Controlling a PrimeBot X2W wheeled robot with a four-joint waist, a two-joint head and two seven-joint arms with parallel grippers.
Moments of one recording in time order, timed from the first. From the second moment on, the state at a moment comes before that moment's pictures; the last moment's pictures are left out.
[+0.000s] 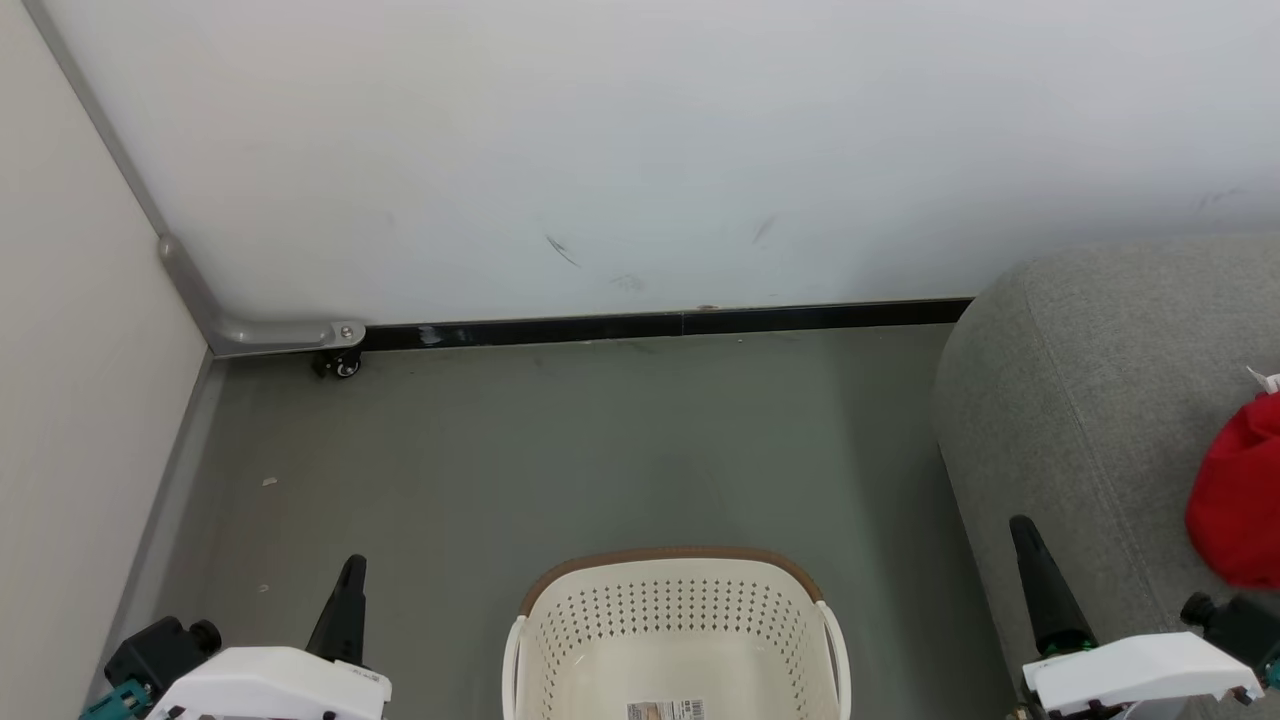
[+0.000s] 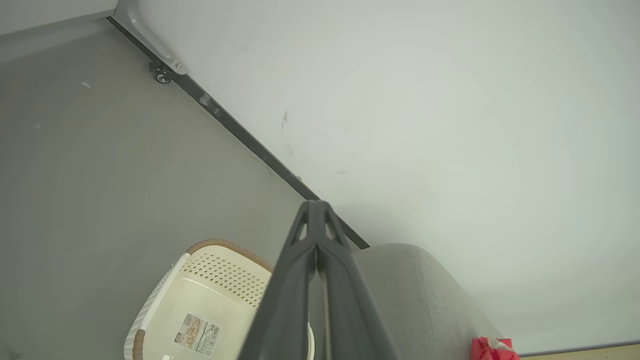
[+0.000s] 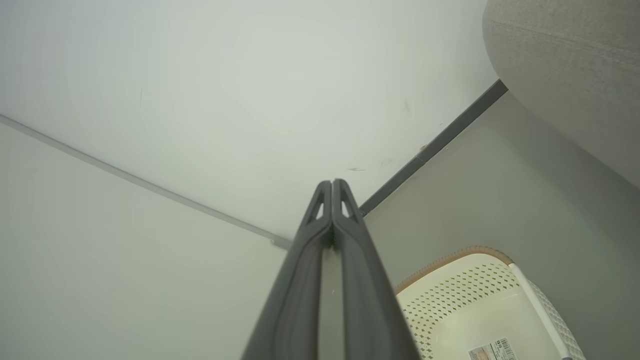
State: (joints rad) left arm -0.02 0.15 -0.18 0.20 -1.08 0.12 -0.07; right arm 0.03 -0.06 0.00 0.26 0.98 0.12 0.01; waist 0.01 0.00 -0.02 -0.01
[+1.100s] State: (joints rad) left arm -0.03 0.09 -0.01 0.23 -1.50 -0.05 0.04; right arm -0.03 -0.07 -0.06 0.26 1.49 0.12 0.05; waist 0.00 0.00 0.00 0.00
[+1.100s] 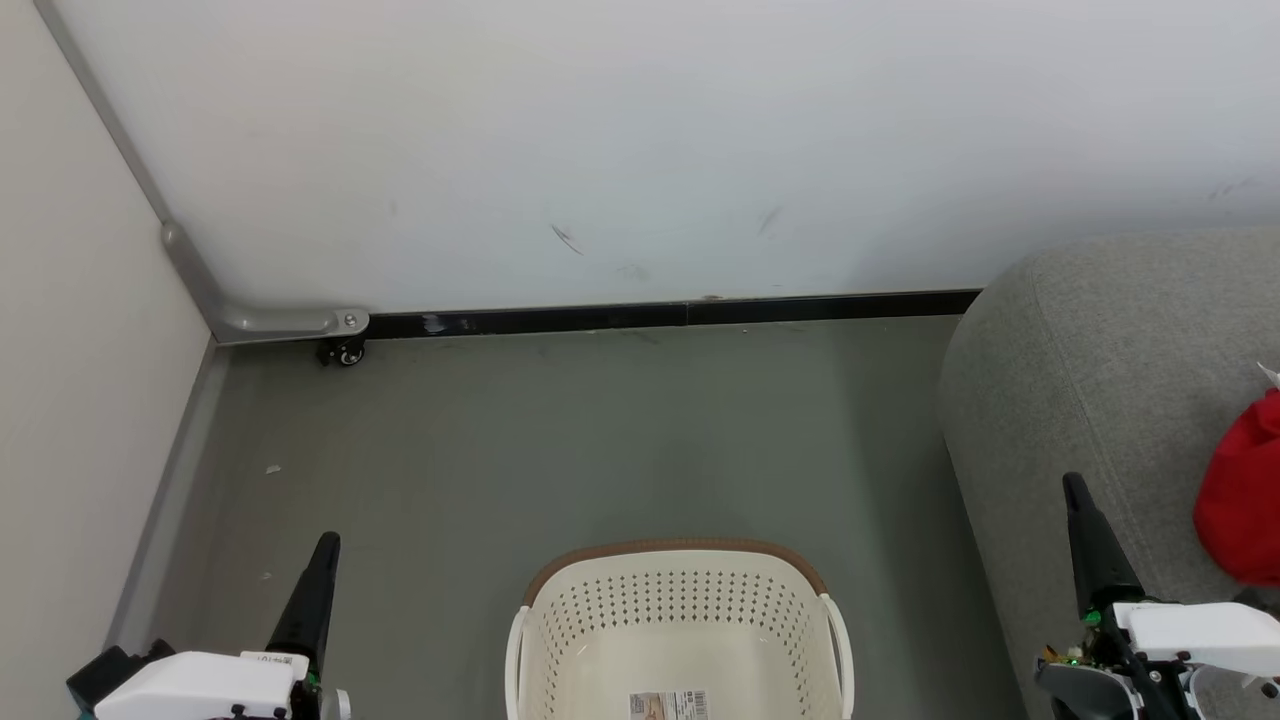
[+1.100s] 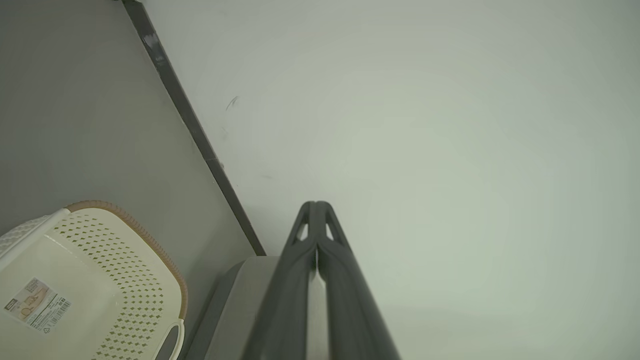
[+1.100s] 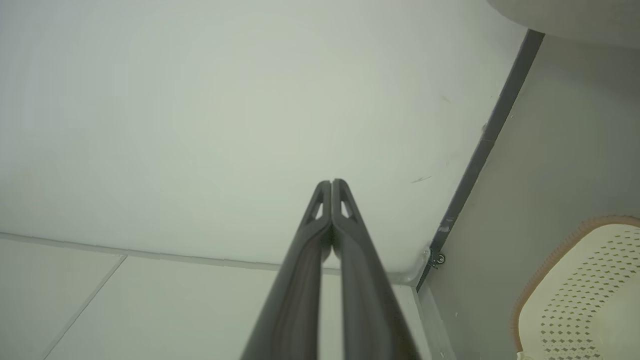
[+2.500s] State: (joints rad) left arm -0.05 0.06 0.04 0.26 -1.63 -0.12 0.08; right arm -0.05 -0.07 -0.08 0.26 1.65 0.12 0.06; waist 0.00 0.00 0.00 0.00
